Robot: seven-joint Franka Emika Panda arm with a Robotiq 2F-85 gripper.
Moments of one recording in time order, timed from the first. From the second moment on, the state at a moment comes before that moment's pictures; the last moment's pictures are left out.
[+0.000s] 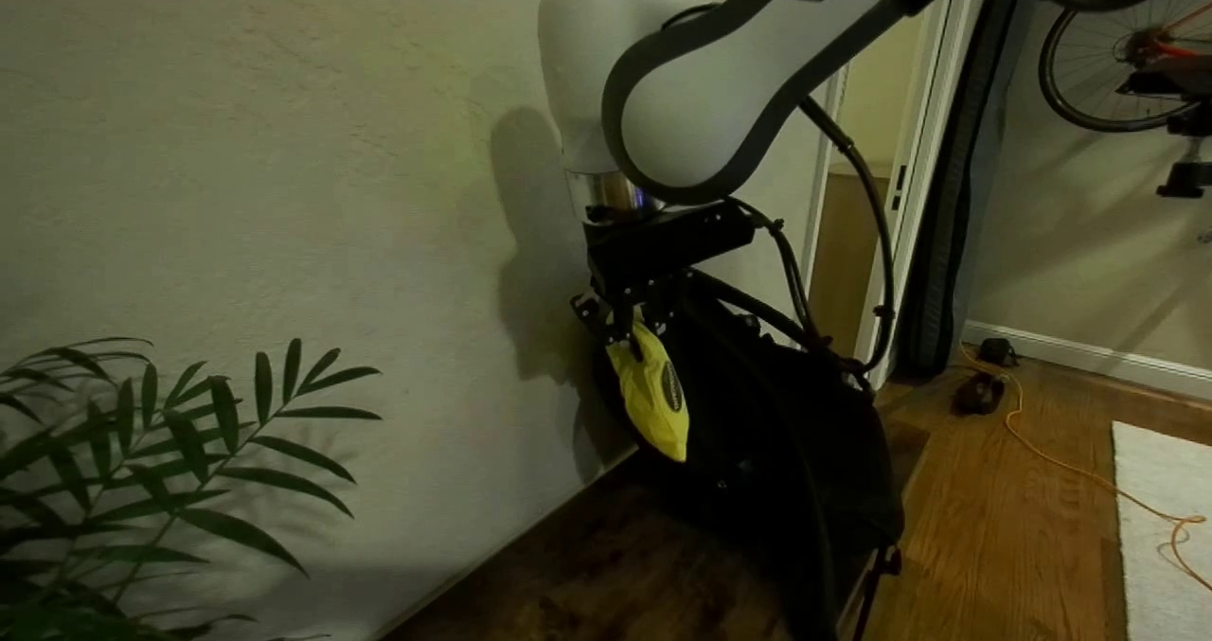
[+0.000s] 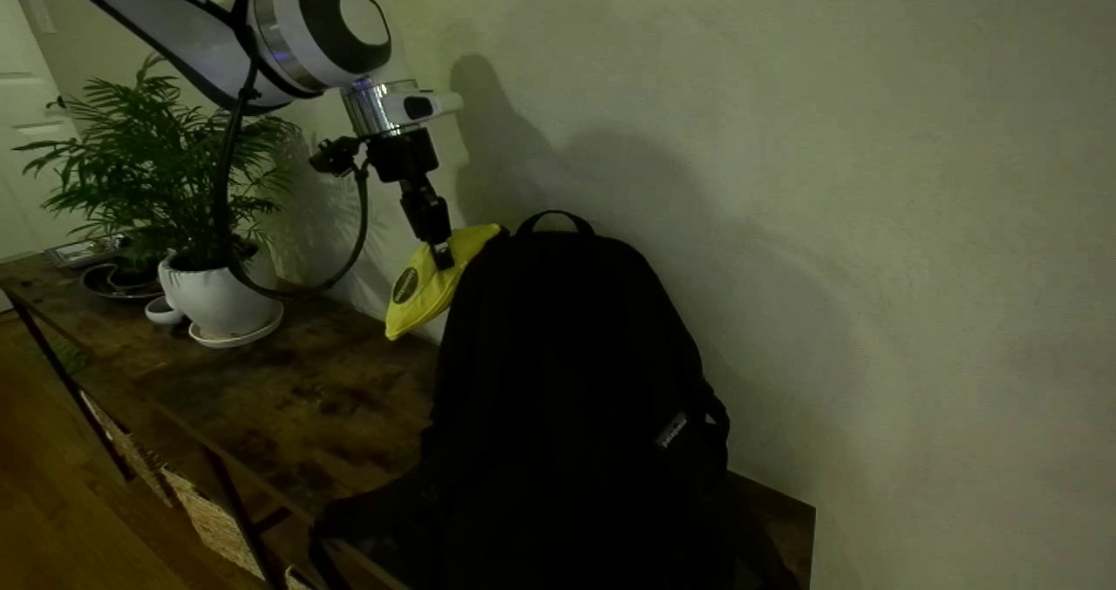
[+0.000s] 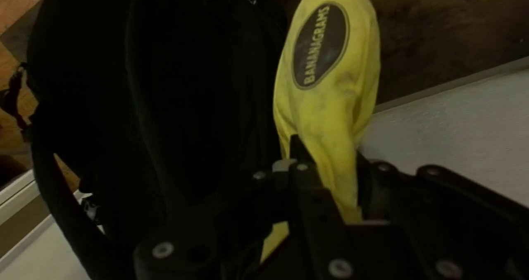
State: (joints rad) arm 0.29 0.63 -0.17 -1.60 -0.27 2.21 0.85
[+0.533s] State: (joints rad) arm 0.28 0.62 -0.18 -1.60 -0.36 2.13 0.89
